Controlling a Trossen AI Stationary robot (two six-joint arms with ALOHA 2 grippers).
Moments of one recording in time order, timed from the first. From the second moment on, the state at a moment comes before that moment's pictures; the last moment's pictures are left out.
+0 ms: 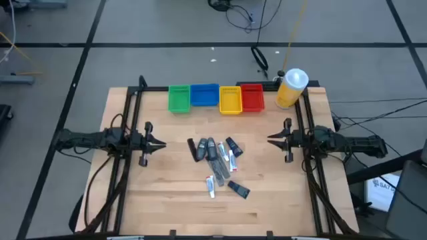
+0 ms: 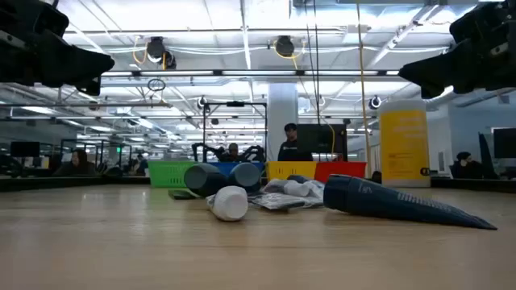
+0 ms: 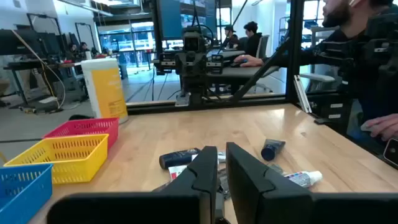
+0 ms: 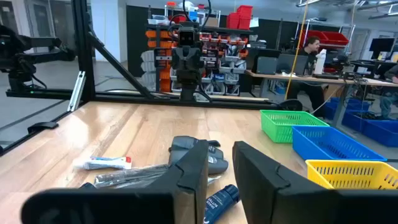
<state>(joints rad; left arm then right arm) -0.10 0.02 0.02 0.03 -0.03 0.07 -0.02 0.01 0.01 0.02 0.02 -0.07</state>
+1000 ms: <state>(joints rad) -0.10 0.01 0.02 0.03 -0.03 0.07 -0.02 0.01 0.01 0.02 0.02 -0.07</state>
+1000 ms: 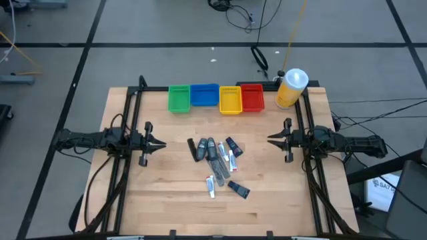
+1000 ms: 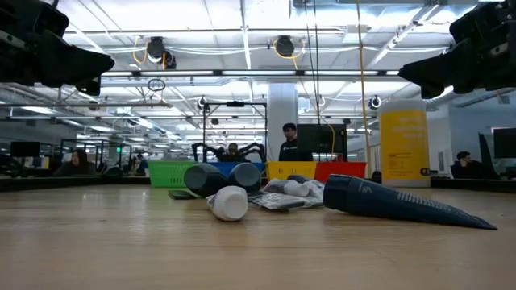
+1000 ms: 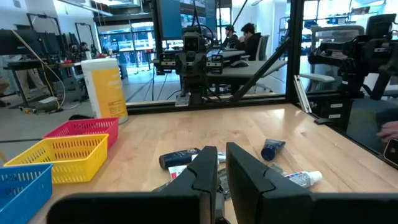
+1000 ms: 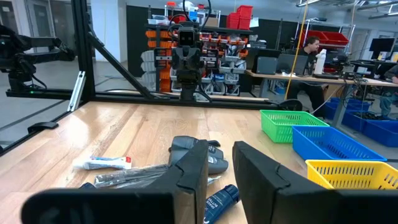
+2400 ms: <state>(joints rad) -0.10 0.01 0.02 0.03 -0.03 0.07 -0.01 0.06 0.01 0.21 -0.03 0.20</state>
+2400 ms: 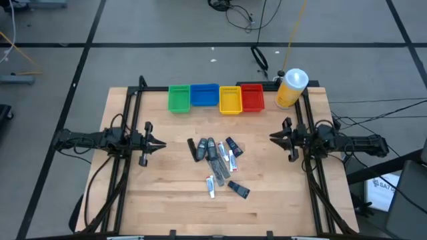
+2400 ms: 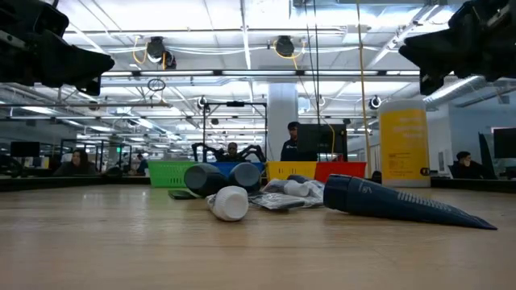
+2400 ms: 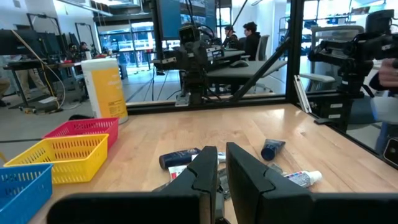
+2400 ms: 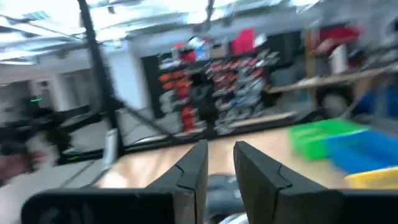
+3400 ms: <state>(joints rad) -0.10 0.01 0.02 0.03 -0.03 -0.02 0.16 1.40 0.45 0.50 0.44 0.17</state>
